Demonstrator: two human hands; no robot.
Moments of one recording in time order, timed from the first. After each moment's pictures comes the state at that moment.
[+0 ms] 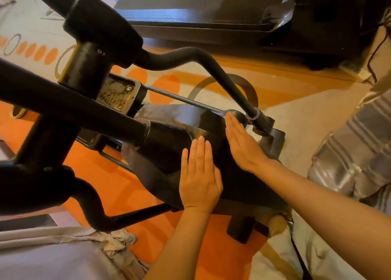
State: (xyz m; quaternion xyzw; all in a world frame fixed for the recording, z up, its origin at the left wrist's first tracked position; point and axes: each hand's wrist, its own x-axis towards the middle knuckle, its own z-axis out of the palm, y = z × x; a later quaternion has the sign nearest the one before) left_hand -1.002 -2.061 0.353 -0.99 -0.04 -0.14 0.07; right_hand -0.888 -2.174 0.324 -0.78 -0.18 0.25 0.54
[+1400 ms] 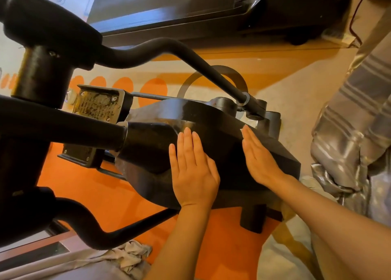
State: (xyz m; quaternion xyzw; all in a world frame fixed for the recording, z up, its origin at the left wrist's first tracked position) left_hand -1.002 -2.062 0.352 -0.98 -0.03 -0.16 0.10; right_hand -0.952 -2.207 0.264 -0.75 -0.01 0.26 0.60
